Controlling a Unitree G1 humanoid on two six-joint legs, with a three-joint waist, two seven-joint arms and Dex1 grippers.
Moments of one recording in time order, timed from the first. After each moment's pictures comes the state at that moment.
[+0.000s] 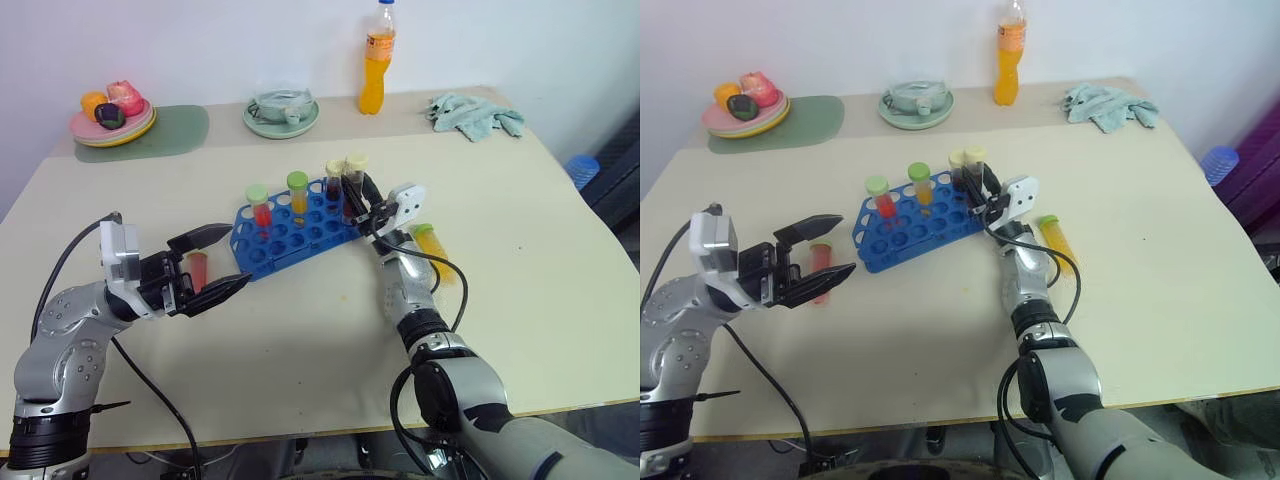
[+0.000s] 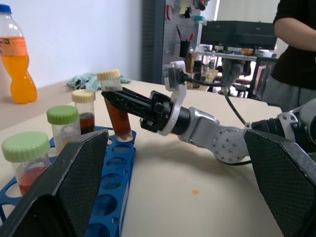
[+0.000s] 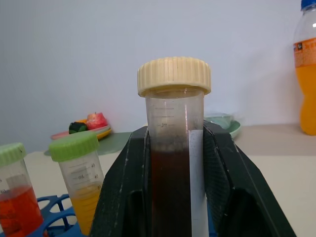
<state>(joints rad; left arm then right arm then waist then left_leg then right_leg) -0.07 0.62 0.30 -0.26 -0.77 0.26 -1.15 -0.77 0.04 -0.16 0.99 0.29 -0.67 0.62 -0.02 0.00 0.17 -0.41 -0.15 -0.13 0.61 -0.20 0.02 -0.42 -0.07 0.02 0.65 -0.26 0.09</state>
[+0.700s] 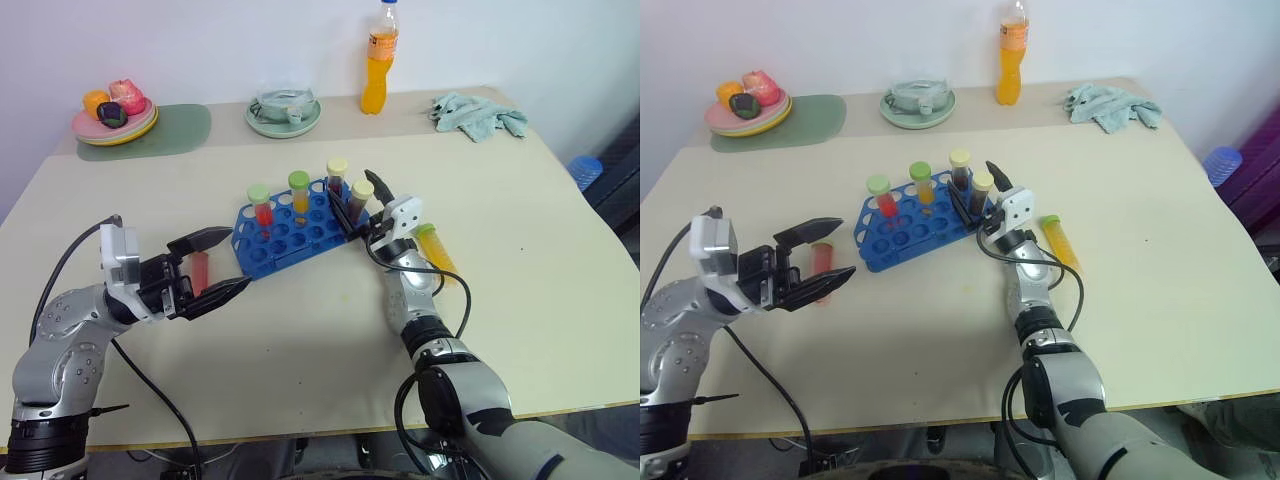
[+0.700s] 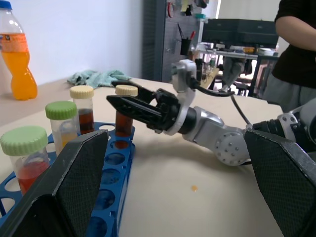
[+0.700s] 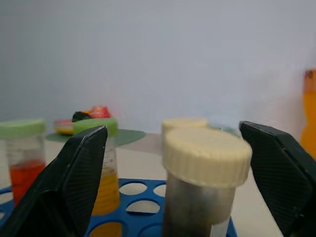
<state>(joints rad) -0.05 0.61 0.29 -0.27 -0.77 0.26 -1.15 -0.69 -0.02 -0.12 0.90 0.18 -0.79 0.61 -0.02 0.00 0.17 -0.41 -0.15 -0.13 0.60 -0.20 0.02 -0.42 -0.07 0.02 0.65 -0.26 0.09</state>
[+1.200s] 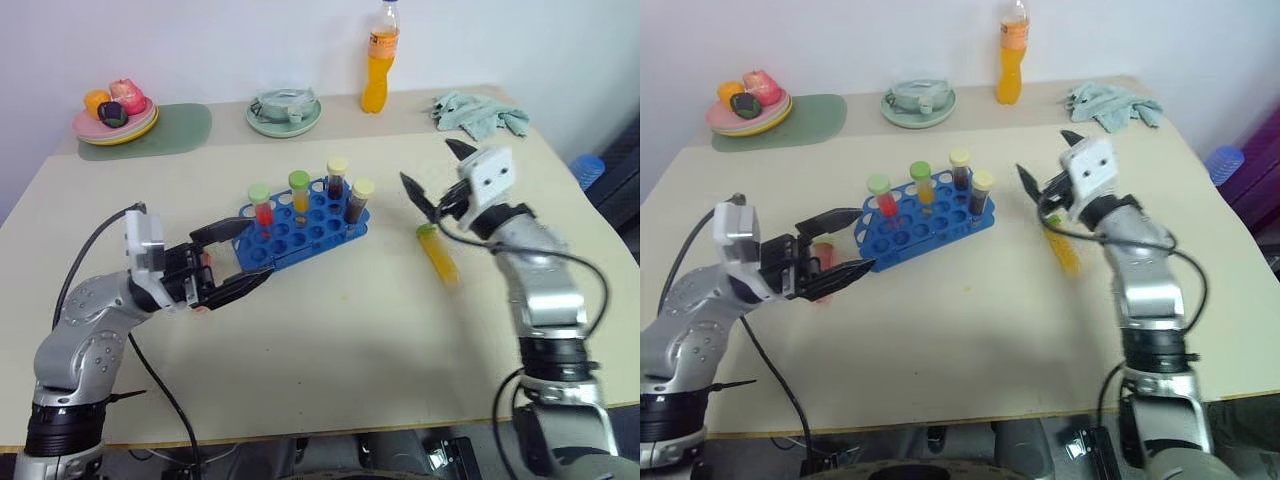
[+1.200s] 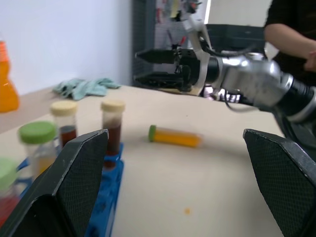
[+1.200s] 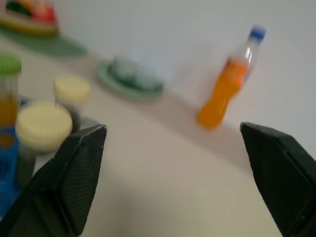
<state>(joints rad) -0.15 0.59 0.21 -0.30 -0.77 0.31 -1.08 -0.46 -0.56 -0.15 -0.25 0.18 0.59 0.51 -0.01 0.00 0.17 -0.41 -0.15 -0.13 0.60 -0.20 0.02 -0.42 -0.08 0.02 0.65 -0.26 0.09</state>
